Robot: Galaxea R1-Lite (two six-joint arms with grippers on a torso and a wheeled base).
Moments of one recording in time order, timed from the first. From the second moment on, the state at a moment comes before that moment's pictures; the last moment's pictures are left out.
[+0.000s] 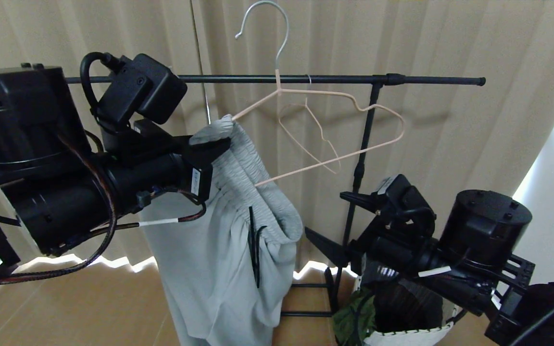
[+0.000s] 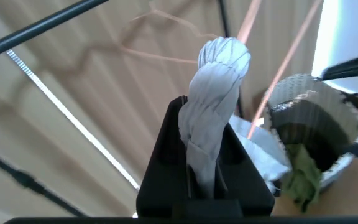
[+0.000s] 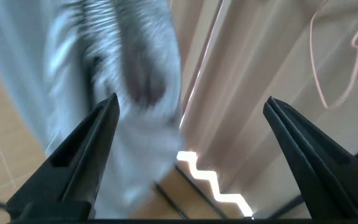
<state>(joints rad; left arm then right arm) -0.58 1.50 -0.89 -0.57 0.00 0.33 0.65 1.82 -0.54 -1.19 0.11 -0.16</state>
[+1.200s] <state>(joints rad) -0.52 1.46 -0.74 -0.57 0.00 0.58 0.36 1.94 -0.52 -1.30 0.05 -0.16</state>
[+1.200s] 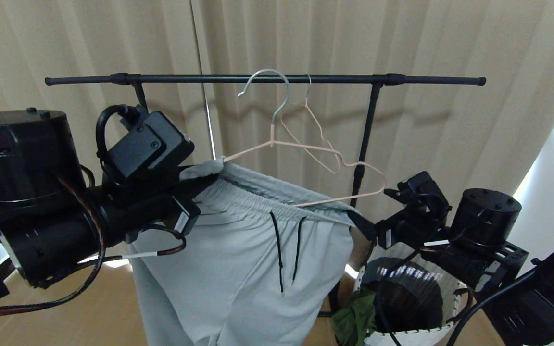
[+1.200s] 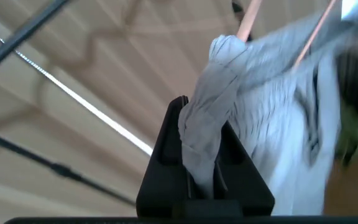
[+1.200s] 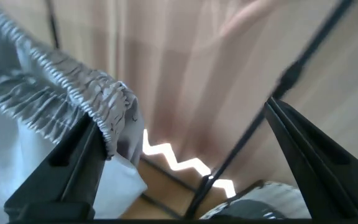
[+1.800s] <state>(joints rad) -0.34 1.46 -0.63 -0.57 0.01 0.72 0.31 1.93 -0.56 -1.29 0.05 -0.16</state>
